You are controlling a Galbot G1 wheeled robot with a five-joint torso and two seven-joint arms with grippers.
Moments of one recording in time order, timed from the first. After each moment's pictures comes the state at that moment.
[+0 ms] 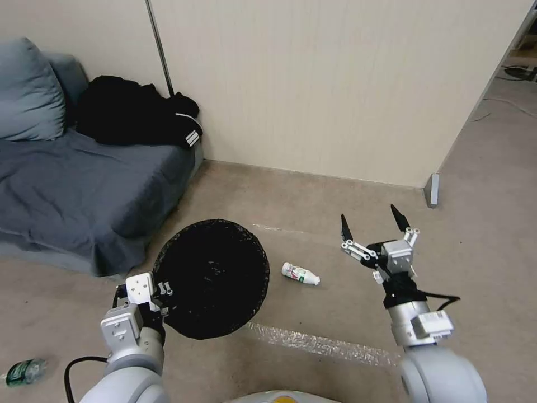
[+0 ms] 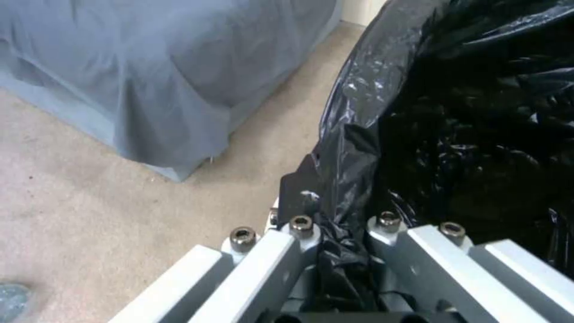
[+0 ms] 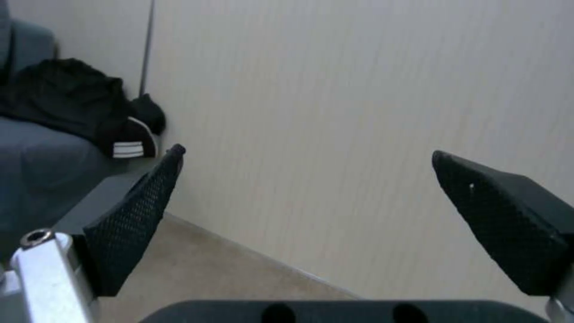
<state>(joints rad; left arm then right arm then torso) 1.78 -1.53 -0.50 -2.50 -0.20 0.63 -0.45 -1.55 1.38 0.50 2.17 -0.05 0.14 -0.07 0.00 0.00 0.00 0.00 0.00</state>
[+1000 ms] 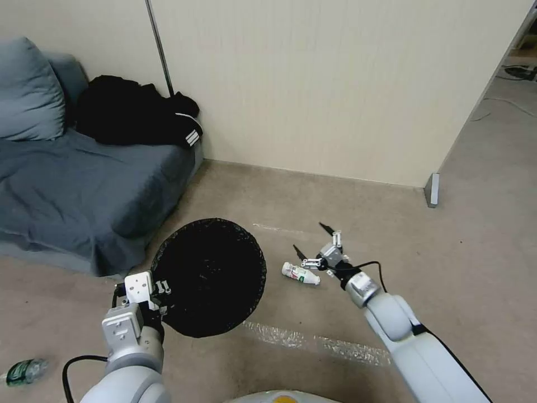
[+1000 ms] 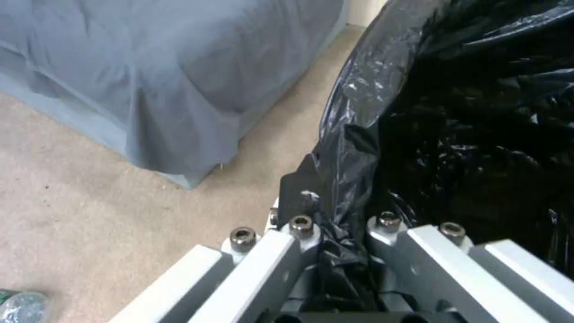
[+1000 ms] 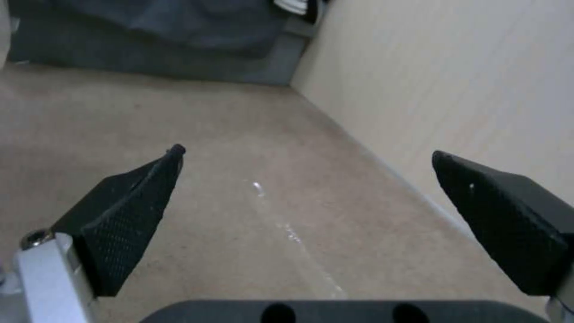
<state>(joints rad) 1.78 -1.53 -0.50 -2.49 -0.16 0.62 -0.44 -1.05 1.21 0.17 1.38 -0.06 0.32 -0.29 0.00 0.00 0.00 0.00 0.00</state>
